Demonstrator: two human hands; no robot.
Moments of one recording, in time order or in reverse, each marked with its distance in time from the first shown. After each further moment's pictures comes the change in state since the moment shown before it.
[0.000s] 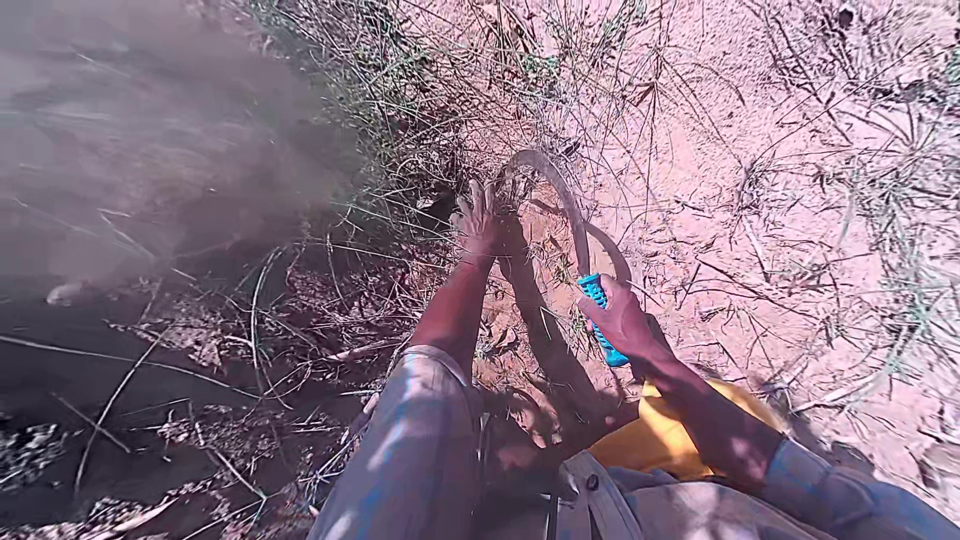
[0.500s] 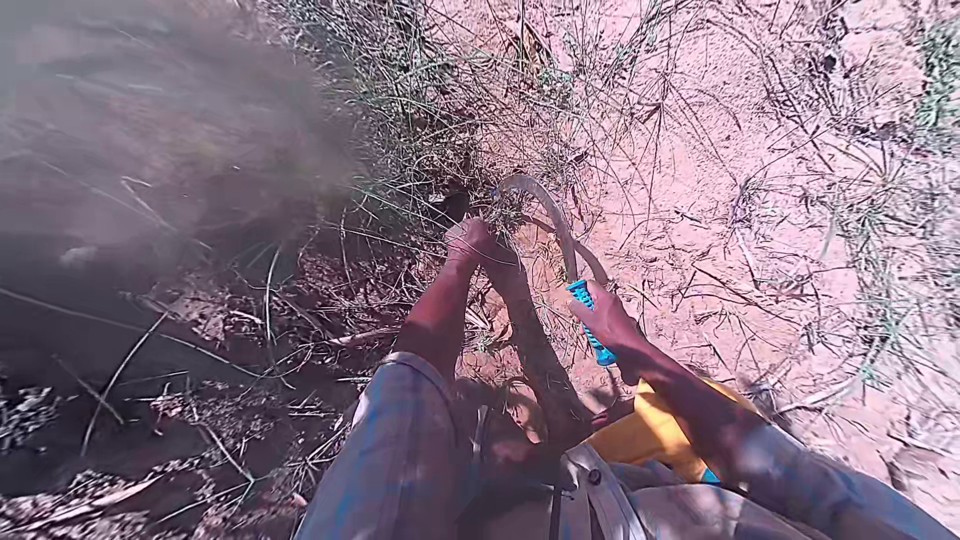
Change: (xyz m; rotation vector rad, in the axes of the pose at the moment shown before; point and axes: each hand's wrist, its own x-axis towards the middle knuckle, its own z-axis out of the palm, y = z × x) left_hand -0.036 -0.025 -0.035 -0.032 -0.261 -0.052; right_hand 0.006 -0.005 0.012 -0.065 -0.141 0.020
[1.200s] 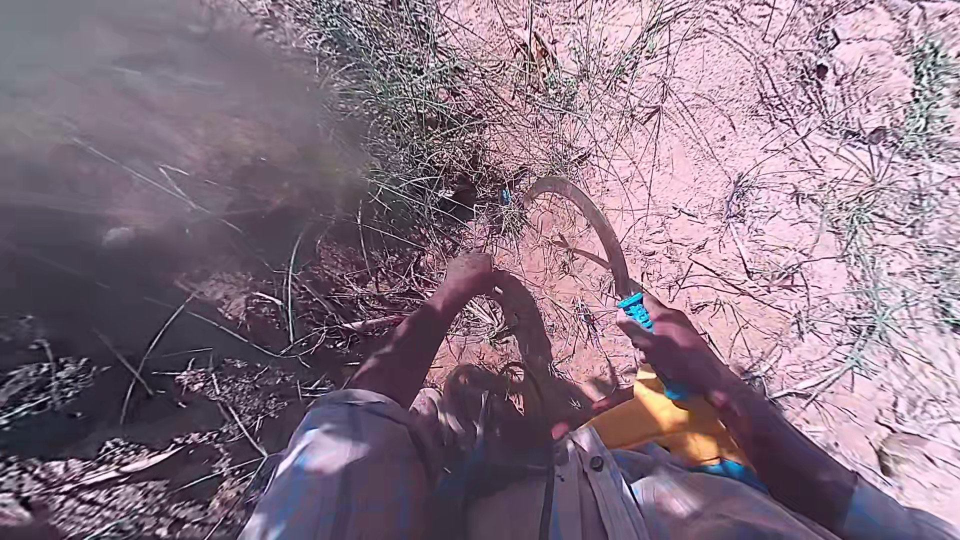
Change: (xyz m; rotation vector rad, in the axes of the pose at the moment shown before) left_hand -0.050 -0.031 0.024 0.132 -0.185 0.078; right_hand -0.099 -0.009 -0.049 -0.195 0.040 0.070
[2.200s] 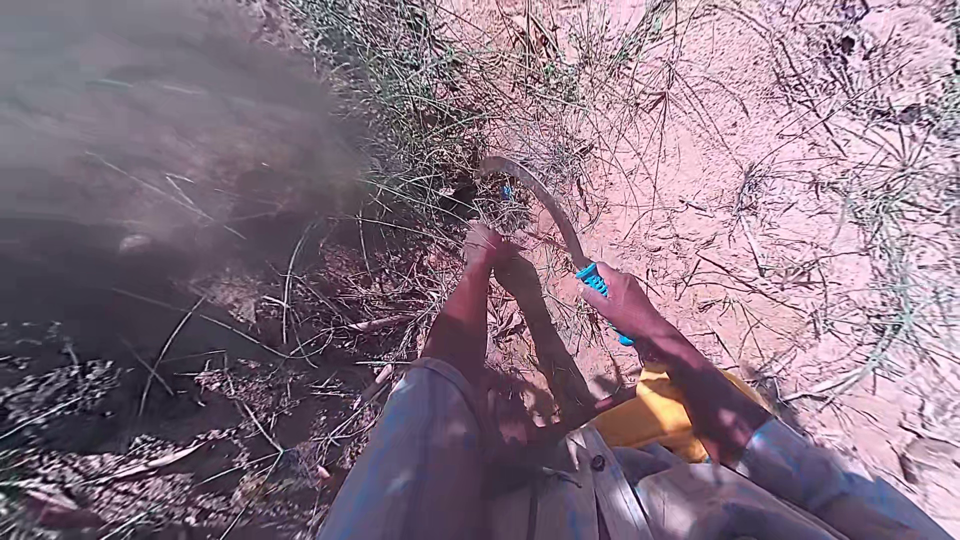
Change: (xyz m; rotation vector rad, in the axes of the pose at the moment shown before) left_hand 0.042 0.024 -0.006 -0.523 0.222 -0.200; right_hand 0.084 -0.003 0.028 0.027 0.001 -0.268
